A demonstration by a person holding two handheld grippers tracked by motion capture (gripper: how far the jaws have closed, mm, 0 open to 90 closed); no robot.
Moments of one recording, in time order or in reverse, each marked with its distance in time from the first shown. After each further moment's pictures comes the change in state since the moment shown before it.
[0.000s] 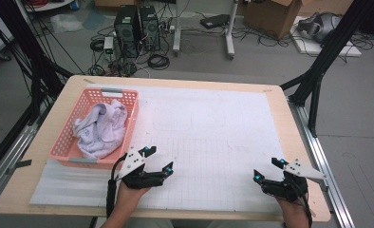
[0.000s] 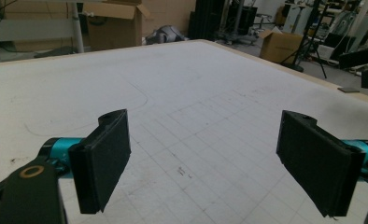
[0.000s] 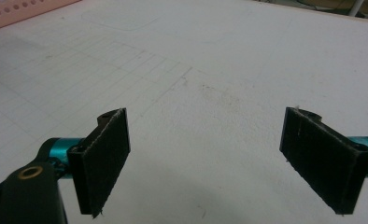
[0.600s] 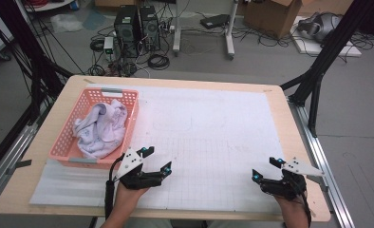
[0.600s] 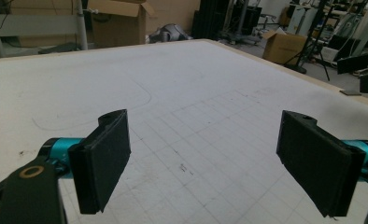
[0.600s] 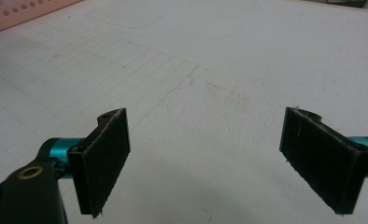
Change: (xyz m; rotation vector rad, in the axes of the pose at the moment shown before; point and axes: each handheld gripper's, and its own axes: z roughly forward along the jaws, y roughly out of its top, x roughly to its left) left arm -0.001 0.002 -0.006 0.005 0.016 -0.018; right arm -0.002 0.002 0.005 0.017 0.034 0.011
